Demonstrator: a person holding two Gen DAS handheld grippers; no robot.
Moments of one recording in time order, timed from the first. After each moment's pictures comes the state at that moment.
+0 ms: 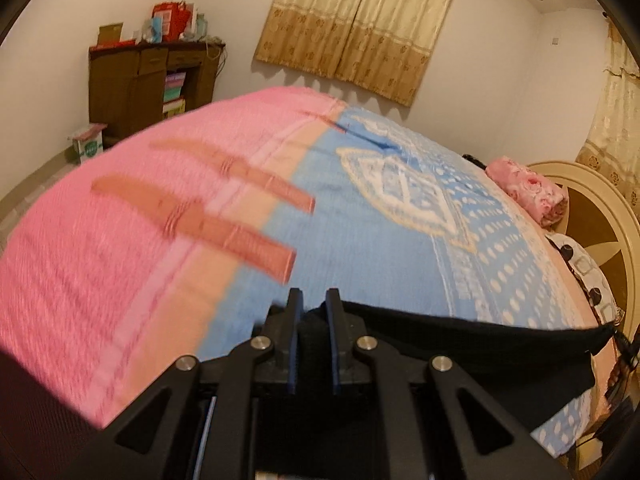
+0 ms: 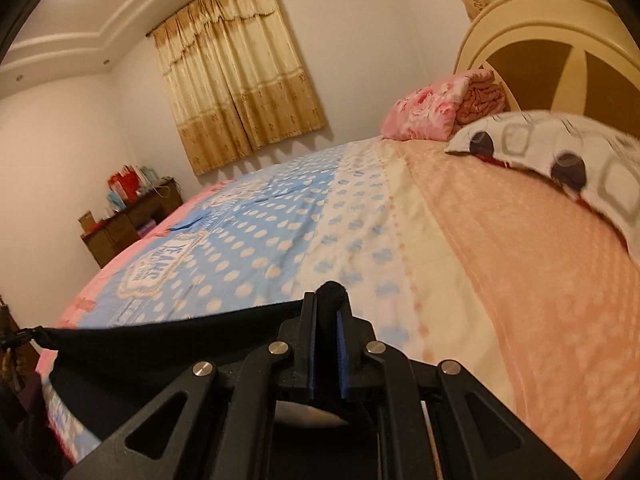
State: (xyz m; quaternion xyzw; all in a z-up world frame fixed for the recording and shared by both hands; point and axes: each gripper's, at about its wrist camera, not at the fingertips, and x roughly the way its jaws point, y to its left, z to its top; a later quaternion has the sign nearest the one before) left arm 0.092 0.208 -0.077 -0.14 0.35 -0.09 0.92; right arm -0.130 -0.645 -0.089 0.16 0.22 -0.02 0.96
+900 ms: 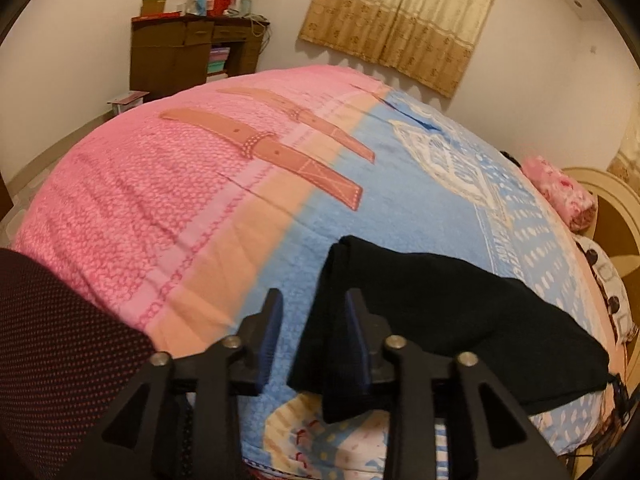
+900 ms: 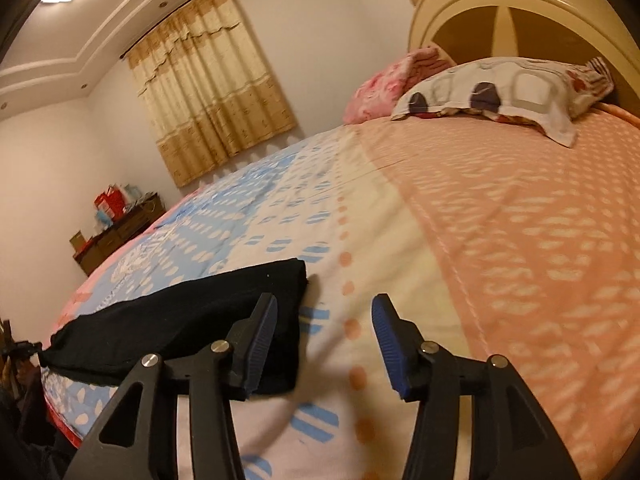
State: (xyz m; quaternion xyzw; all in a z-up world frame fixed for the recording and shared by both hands) left arm 0.042 0.241 -0.116 -0.15 0.38 -0.02 0.91; right arm -0.247 -0.661 -0.170 0.21 0.21 -0.07 0.95
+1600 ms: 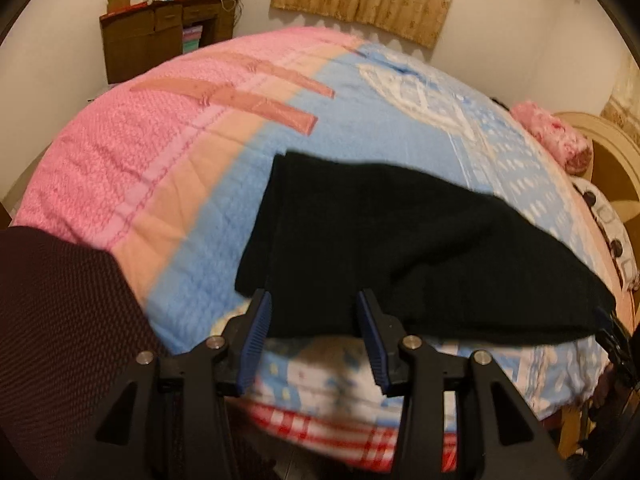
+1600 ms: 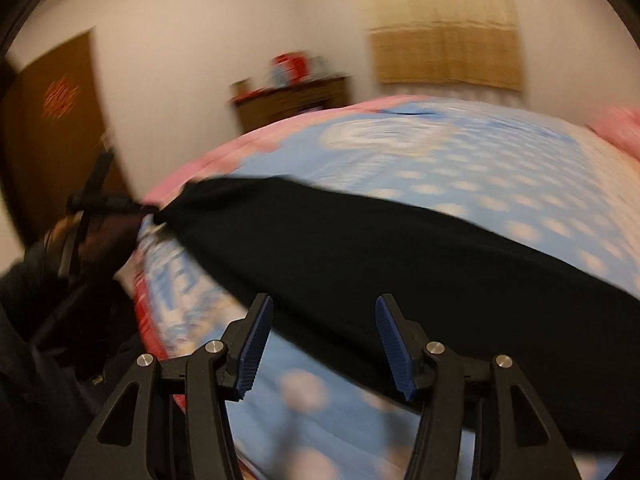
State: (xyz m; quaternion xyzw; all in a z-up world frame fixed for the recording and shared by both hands) left arm 0.003 0.188 -0.127 -0.09 0.45 -0.05 0.89; right arm -0.129 -0.270 -0.145 -0.01 0.30 0.28 0.91
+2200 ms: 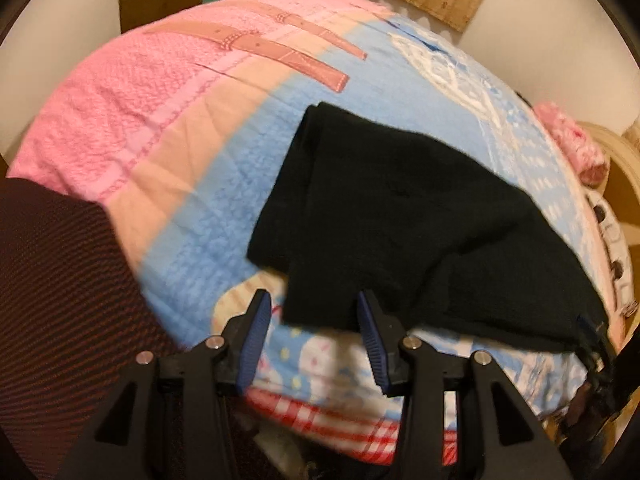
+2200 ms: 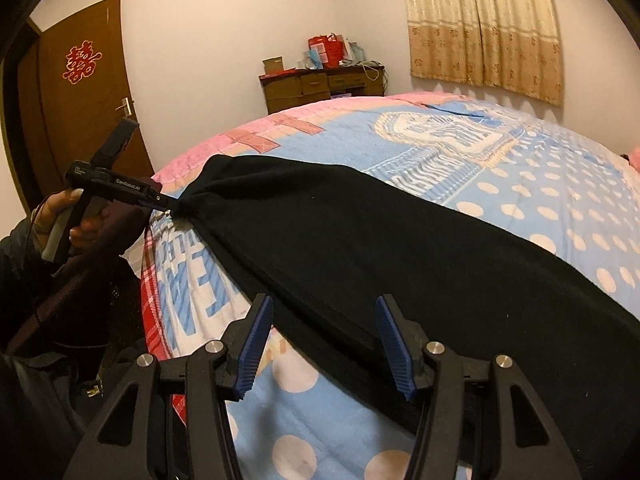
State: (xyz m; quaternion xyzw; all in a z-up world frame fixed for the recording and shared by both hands) left arm 0.020 0.203 -0.148 -0.15 0.51 -0.03 0.85; right arm -0.107 -0.202 -0.155 -0.05 0.31 0.30 0.90
